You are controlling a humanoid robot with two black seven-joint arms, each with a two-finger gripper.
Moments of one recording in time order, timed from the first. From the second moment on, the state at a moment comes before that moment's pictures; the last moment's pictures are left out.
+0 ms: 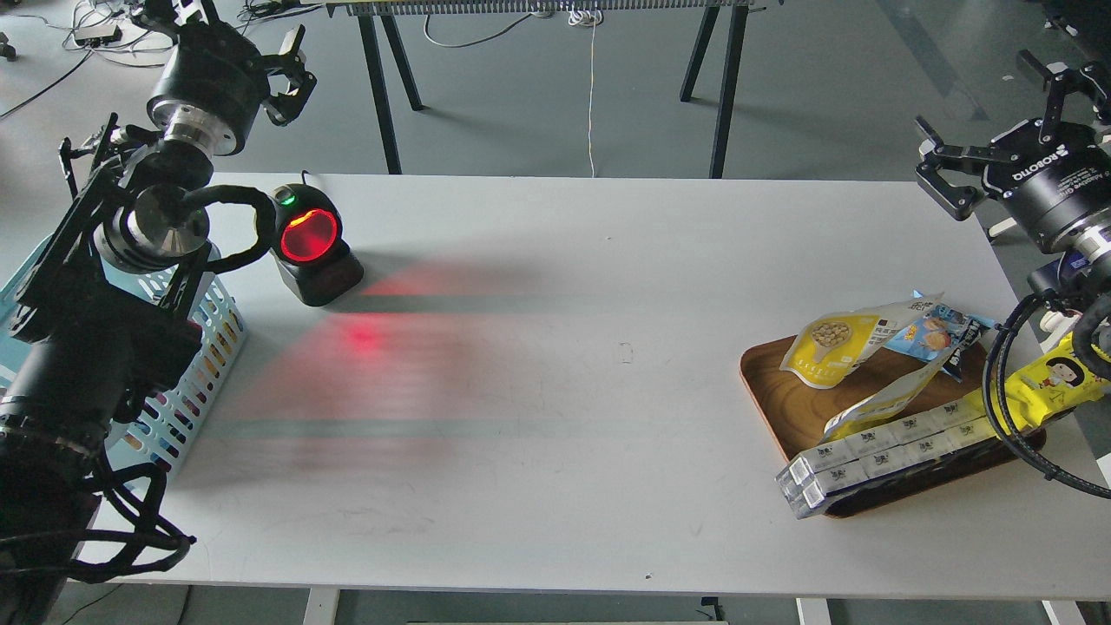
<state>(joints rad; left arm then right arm) -0.76 0.23 -1.31 -0.86 0.35 -0.17 -0.08 0.65 -0.81 0.65 1.09 0.70 0.49 0.07</state>
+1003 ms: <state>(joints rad) -0.75 0.24 -1.31 -0.87 0.34 -0.20 -0.07 0.66 -0.90 0.63 1.18 0.69 0.48 0.07</state>
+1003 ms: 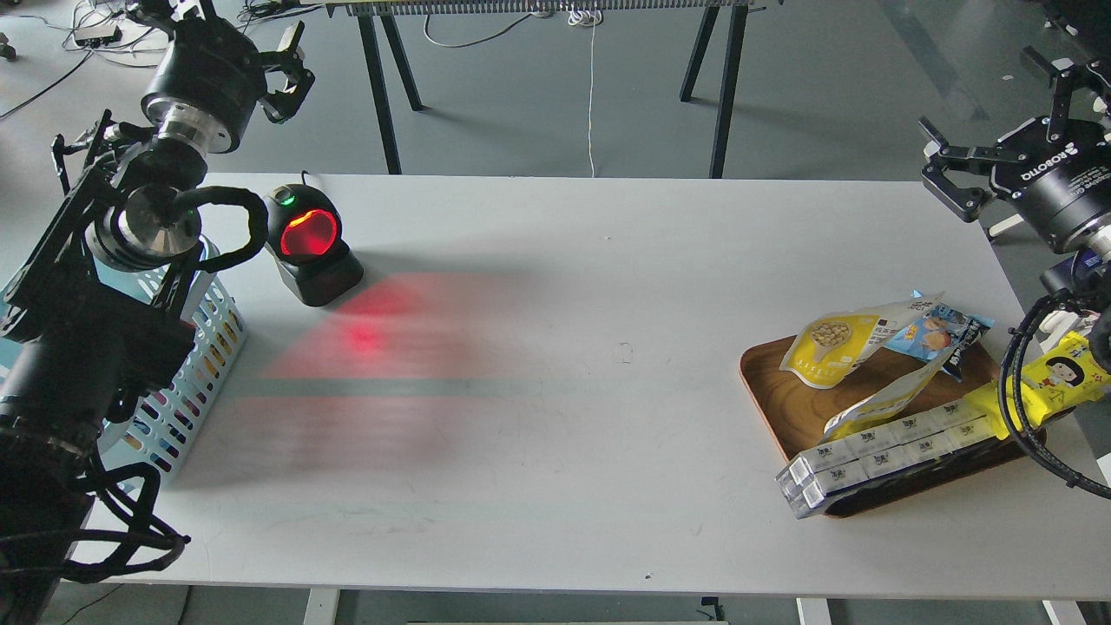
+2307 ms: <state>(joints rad) -0.75 0.23 -1.32 -0.87 0.34 -0.24 -0.08 2.19 -0.84 -0.76 1.69 0.55 0.02 -0.38</state>
